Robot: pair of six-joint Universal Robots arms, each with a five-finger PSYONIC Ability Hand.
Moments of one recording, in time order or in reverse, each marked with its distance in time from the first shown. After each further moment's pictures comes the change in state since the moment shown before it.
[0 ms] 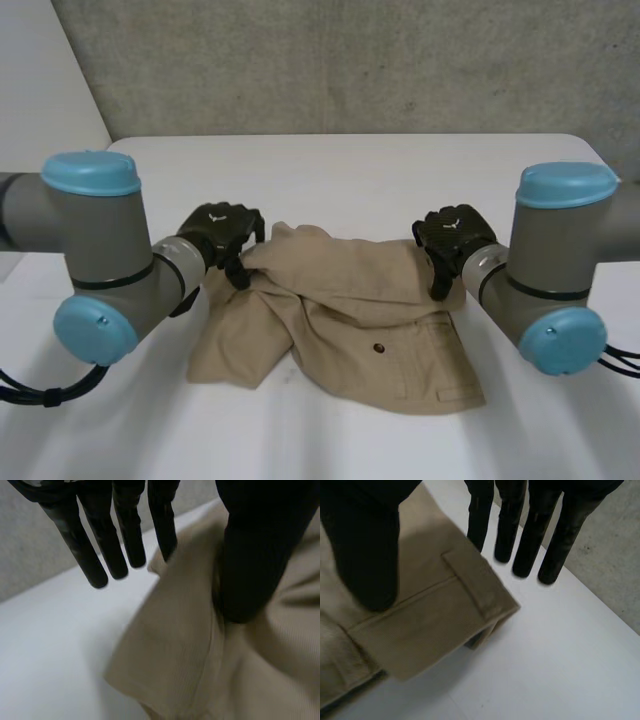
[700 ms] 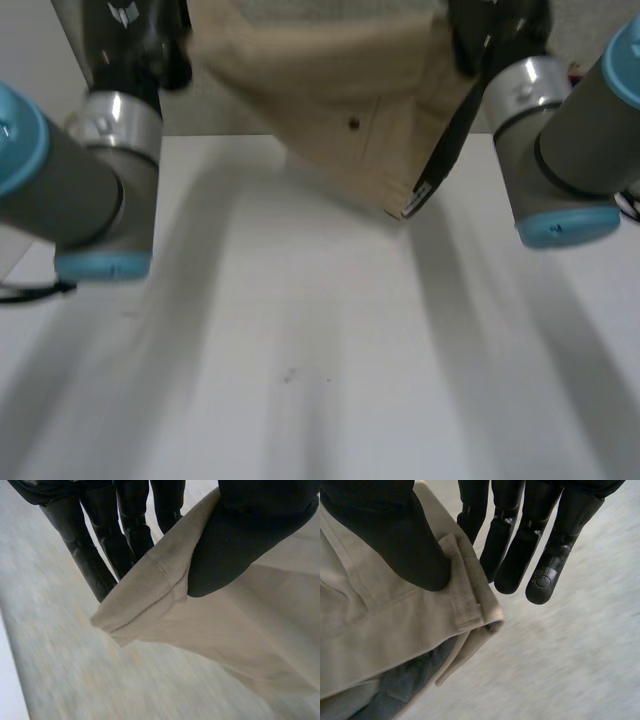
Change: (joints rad) left arm -0.038 0.278 -0.046 0.655 -0.261 0.014; right arm 0.035 -0.185 -0.250 -0.368 0.063 -0.115; left_hand 0.501 0.581 0.585 0.583 0.557; right_hand 0.425 0.533 0.554 0.566 0.547
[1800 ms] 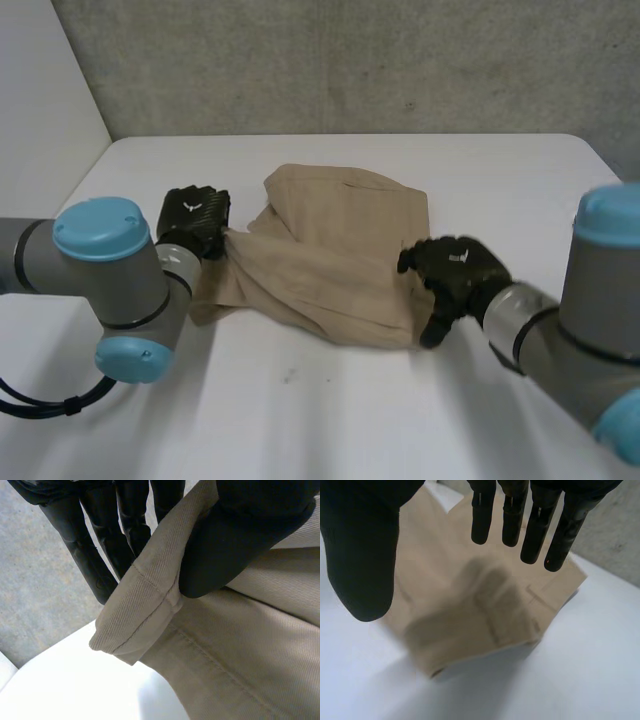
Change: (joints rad) left arm 0.025 -0.275 -0.135 -0.203 0.032 0.025; right arm -0.029 -0.146 0.624 0.379 -0.188 0.324; left_hand 0.000 0.001 0.002 0.004 0.000; right_hand -0.625 -0.778 -0.765 -0.773 -0.745
